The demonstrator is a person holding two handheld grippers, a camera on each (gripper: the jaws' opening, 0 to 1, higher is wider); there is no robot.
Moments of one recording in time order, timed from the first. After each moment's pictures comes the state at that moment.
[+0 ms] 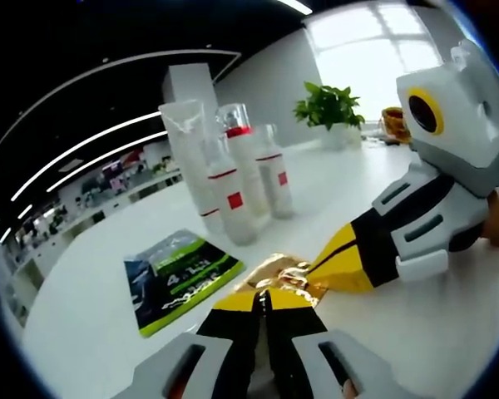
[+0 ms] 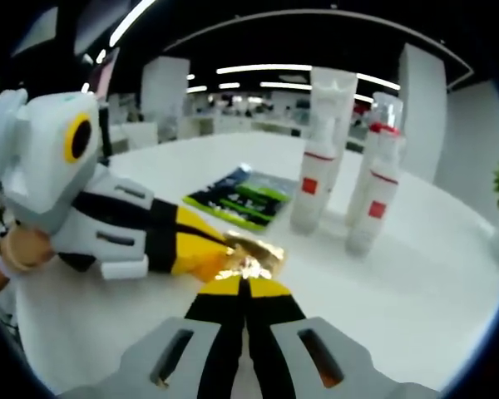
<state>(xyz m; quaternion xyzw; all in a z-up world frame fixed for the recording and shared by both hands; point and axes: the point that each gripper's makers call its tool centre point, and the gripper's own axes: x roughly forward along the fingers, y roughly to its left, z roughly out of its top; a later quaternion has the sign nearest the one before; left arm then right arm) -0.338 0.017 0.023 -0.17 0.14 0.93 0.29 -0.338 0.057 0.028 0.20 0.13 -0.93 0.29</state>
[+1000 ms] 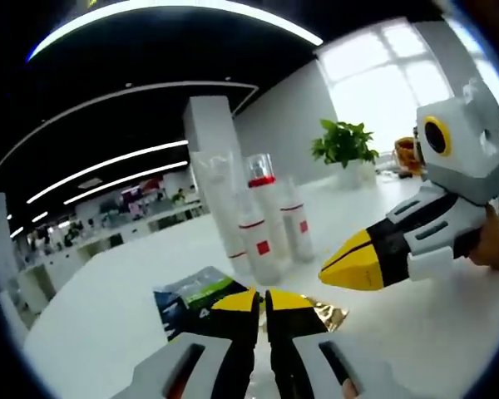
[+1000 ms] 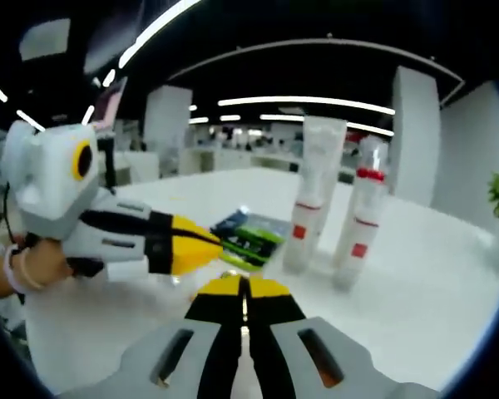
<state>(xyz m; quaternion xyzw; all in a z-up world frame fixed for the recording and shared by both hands) -0.340 0.003 0.080 -0.05 0.10 0.96 0.26 -0.336 0.058 0.084 0.08 0.10 -0.95 0.29</state>
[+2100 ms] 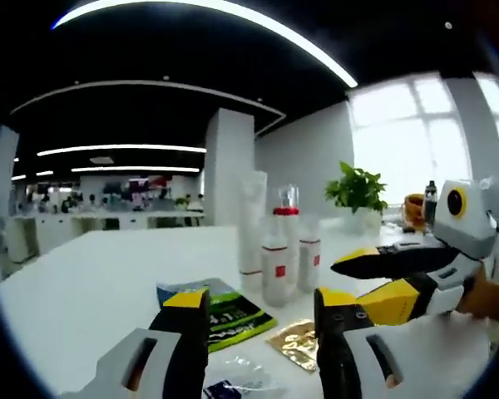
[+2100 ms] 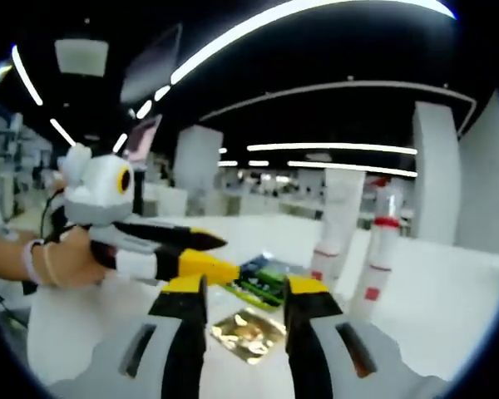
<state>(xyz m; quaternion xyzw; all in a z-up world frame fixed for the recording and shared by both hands) -0.347 -0.018 0.095 -0.03 -0.04 0.96 0.27 -0.322 0.039 0.104 -0.02 0.09 -0.92 0.37</state>
